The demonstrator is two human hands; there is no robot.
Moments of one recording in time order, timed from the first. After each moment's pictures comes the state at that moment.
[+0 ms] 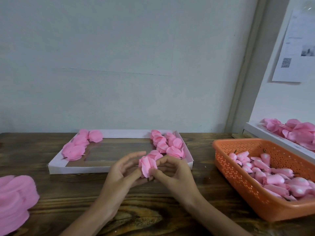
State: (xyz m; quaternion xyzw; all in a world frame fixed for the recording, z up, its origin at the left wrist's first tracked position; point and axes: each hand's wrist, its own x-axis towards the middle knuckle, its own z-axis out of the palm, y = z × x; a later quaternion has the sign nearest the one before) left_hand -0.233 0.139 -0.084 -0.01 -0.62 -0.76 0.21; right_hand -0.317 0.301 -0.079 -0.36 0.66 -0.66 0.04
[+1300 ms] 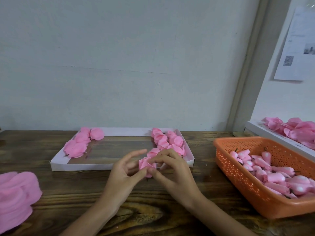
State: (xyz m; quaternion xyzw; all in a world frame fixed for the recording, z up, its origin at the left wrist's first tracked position) left_hand -0.234 0.137 -0.090 -0.03 -0.68 -0.70 0.22; right_hand -0.321 0.305 -0.084 -0.47 0.71 -0.51 -0.12
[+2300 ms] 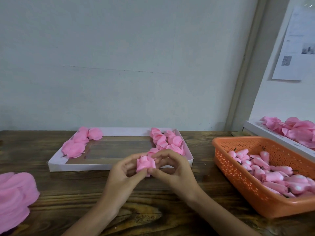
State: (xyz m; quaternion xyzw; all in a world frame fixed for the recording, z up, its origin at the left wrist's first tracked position) left_hand -0.232 0.143 -0.089 0.00 -0.71 -0.66 0.25; right_hand -0.325 0.304 -0.082 -0.41 0.64 -0.65 0.02
